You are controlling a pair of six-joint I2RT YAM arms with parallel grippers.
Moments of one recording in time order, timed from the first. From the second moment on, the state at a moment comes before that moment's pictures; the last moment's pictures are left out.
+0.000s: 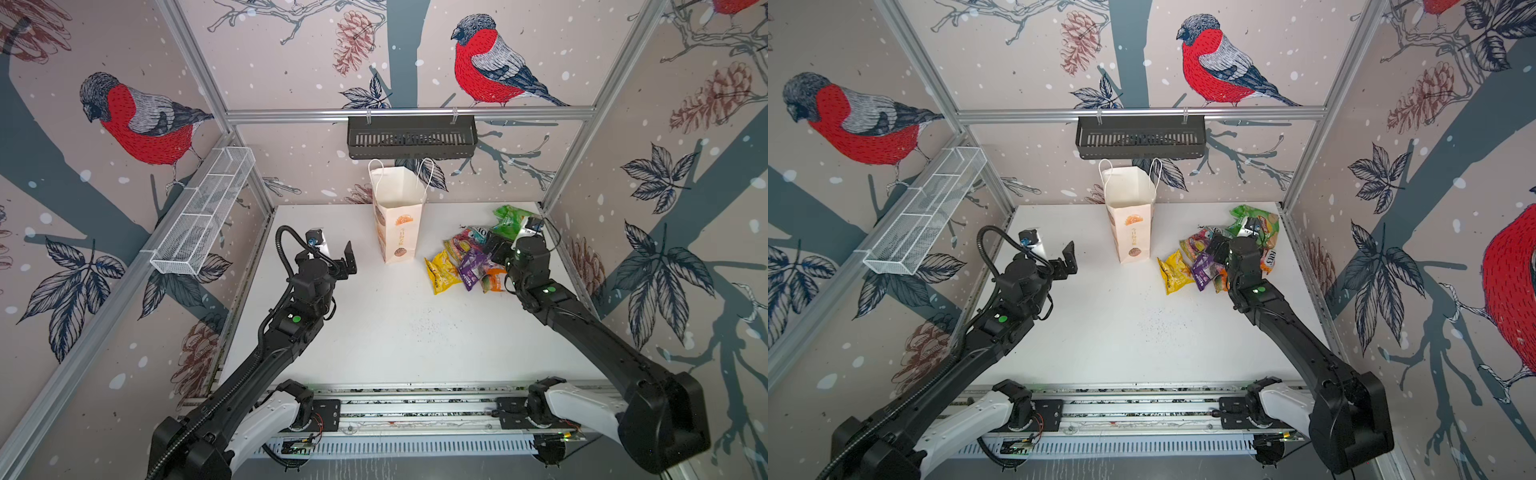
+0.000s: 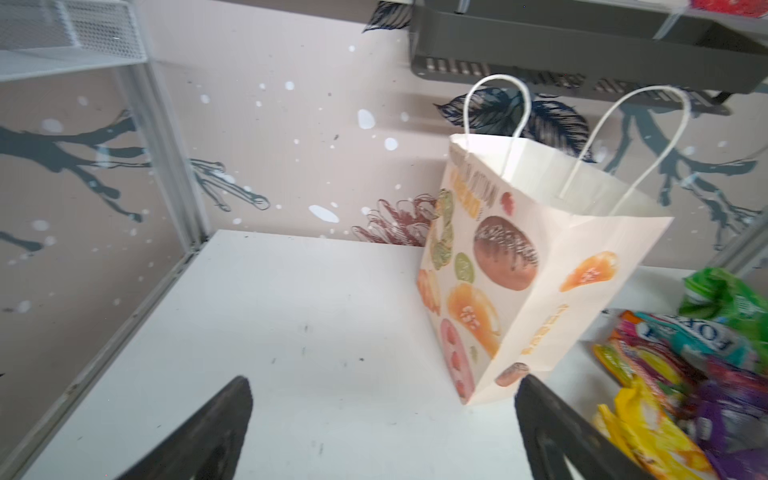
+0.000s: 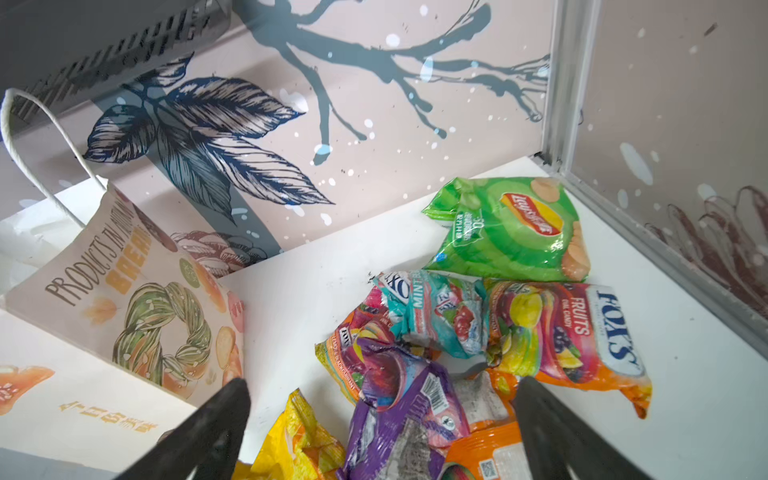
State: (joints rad) left arm -0.41 0.91 0.62 0.14 -0.43 -0.18; right arm 0.32 1.11 0.73 0.09 0.35 0.42
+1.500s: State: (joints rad) left arm -0.13 1.60 0.07 1.45 -0.37 0.03; right arm 0.14 1.38 0.00 1.44 0.71 0.11
